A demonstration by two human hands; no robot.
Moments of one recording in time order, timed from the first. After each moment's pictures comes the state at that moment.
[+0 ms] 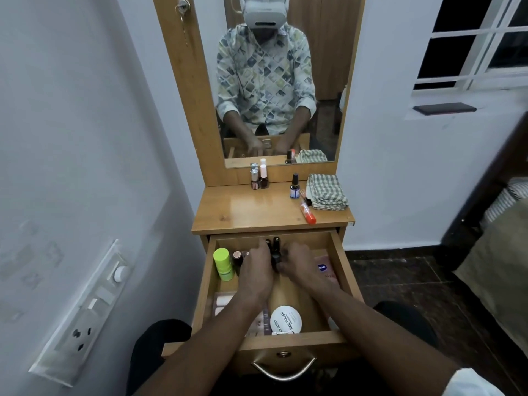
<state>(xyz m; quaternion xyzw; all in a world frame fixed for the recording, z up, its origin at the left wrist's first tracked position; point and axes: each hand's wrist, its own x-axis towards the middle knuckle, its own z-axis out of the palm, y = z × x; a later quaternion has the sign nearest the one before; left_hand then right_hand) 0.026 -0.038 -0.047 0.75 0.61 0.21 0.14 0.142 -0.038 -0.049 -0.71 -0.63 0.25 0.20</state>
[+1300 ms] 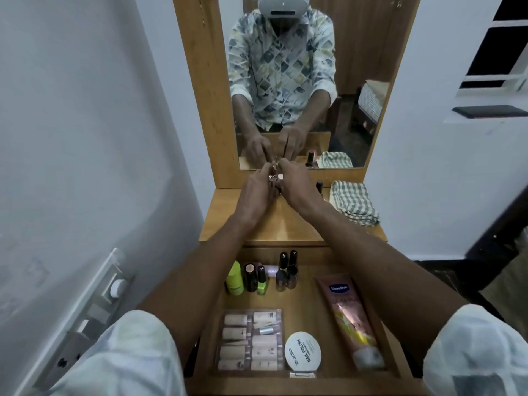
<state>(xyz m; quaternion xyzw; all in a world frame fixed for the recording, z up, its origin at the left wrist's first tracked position) 0.015 0.126 0.031 0.78 0.50 0.35 0.12 0.134 0.109 0.052 -0.60 -0.73 0.02 0.34</state>
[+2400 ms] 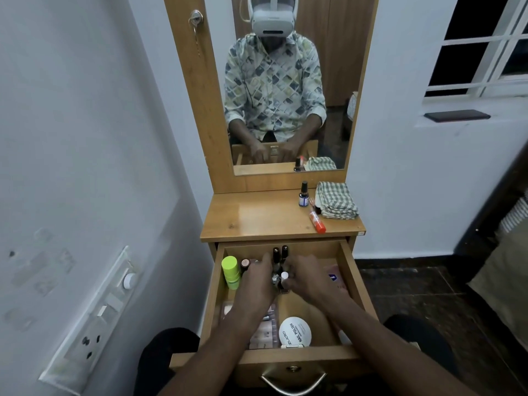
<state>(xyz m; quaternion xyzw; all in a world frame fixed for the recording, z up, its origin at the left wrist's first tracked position) 0.003 -0.043 -0.044 0.78 0.58 0.17 0.18 0.143 -0.050 -0.043 -0.66 -0.70 0.21 0.18</state>
